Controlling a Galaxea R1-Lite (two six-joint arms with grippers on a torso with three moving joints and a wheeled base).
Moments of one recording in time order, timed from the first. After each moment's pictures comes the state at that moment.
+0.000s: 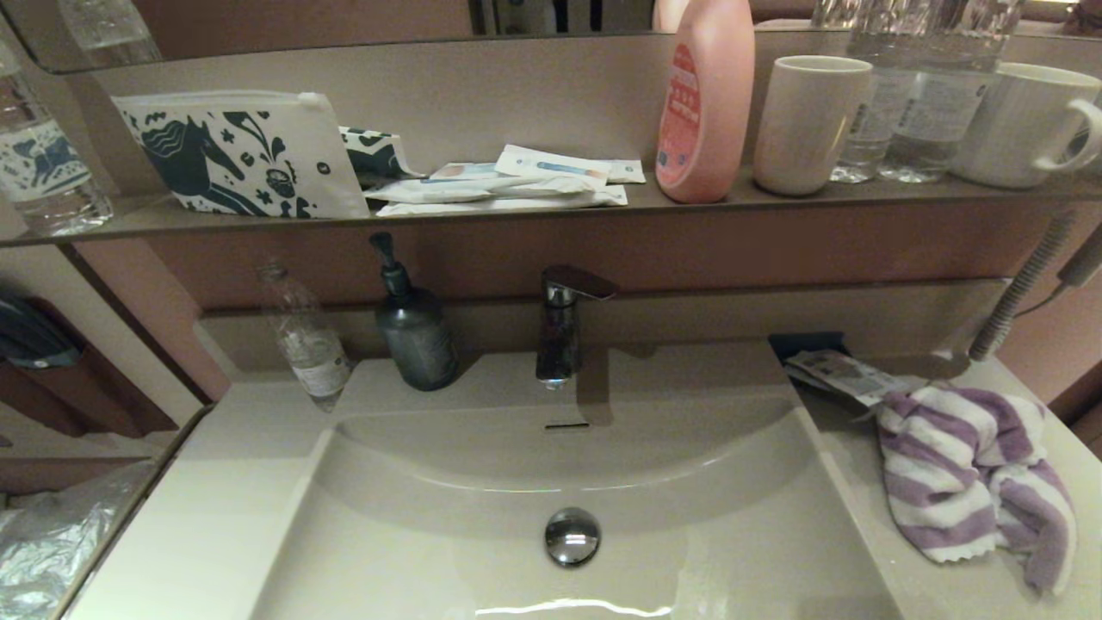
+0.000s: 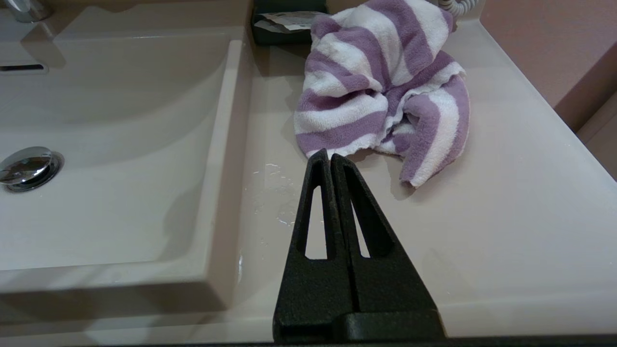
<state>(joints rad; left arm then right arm) 0.00 0.00 0.00 -0.04 0.00 0.01 0.00 0.00 0.00 0.00 0.00 0.01</state>
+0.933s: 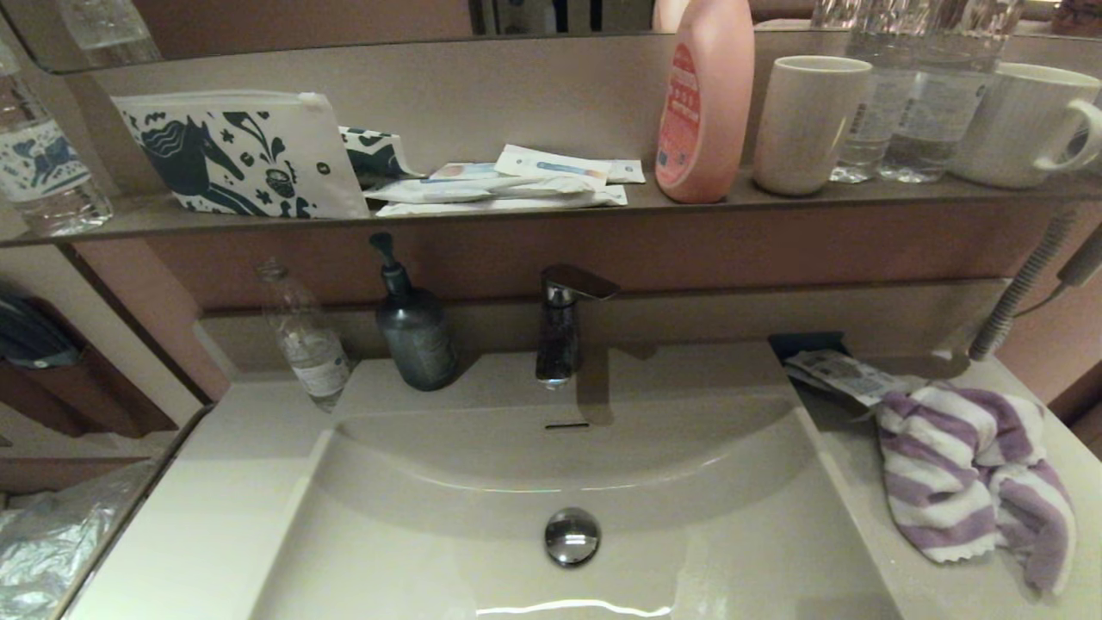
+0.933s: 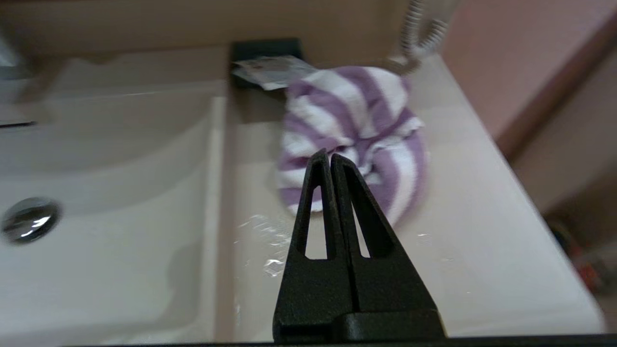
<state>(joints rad) 0.00 0.00 0.00 -0.04 0.00 0.01 0.00 0.34 -0.38 0.10 -0.07 0.01</state>
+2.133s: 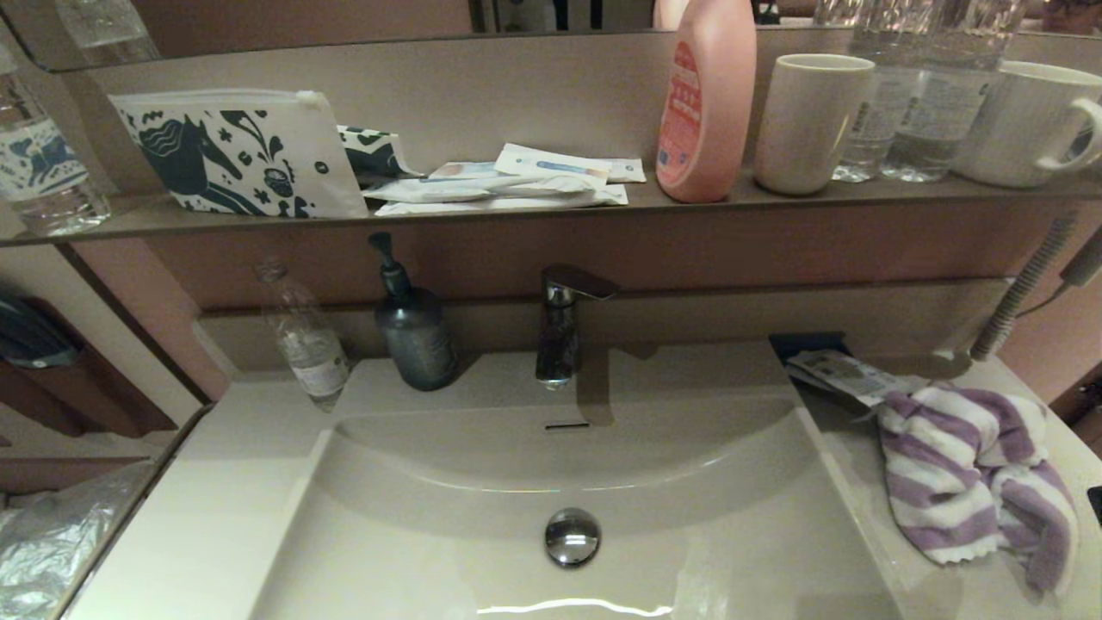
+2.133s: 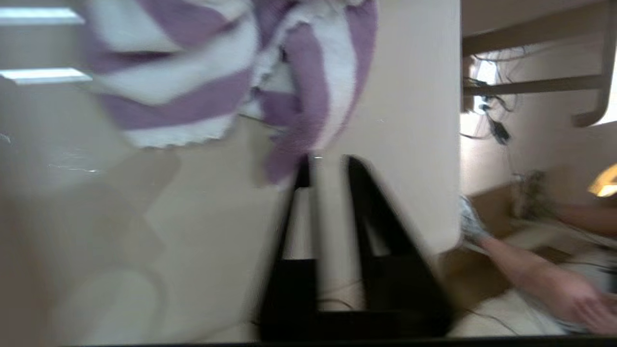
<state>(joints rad) 0.00 0.00 0.00 -0.04 0.00 0.01 -0.10 1.26 -0.71 0.25 -0.31 -0.21</state>
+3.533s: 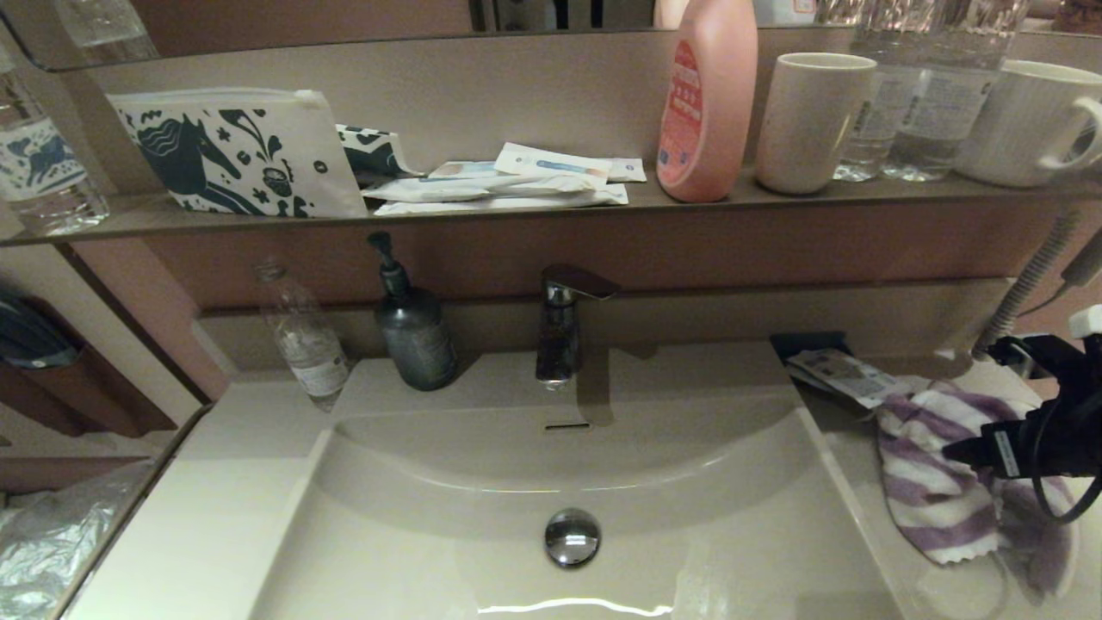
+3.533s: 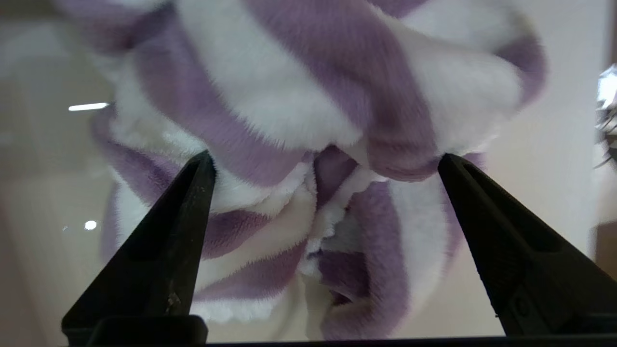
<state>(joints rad) 0.00 0.00 0.00 -0.04 0.00 0.01 -0.21 1.68 -0.84 -0.01 -0.06 -0.17</state>
